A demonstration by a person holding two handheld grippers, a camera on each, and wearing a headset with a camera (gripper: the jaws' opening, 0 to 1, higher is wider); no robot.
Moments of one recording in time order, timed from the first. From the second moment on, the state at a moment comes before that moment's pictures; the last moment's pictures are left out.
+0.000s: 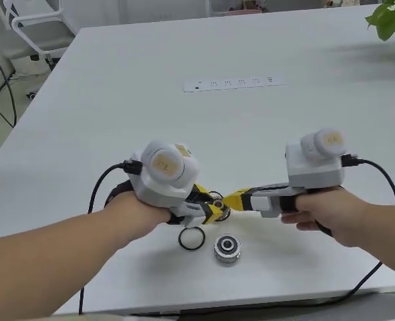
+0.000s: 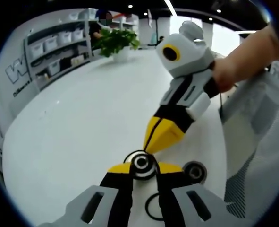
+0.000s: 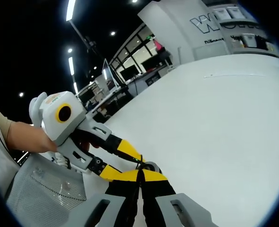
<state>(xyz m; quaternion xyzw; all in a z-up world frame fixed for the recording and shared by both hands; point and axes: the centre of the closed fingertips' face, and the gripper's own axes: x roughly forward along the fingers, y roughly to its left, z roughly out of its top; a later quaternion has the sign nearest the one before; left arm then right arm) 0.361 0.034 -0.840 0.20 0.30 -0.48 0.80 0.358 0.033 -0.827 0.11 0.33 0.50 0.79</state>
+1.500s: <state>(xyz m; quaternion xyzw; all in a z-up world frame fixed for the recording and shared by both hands) 0.304 0.105 -0.790 0.15 0.27 -0.48 0.82 0.330 0.059 -0.815 0.13 0.34 0.54 0.76</state>
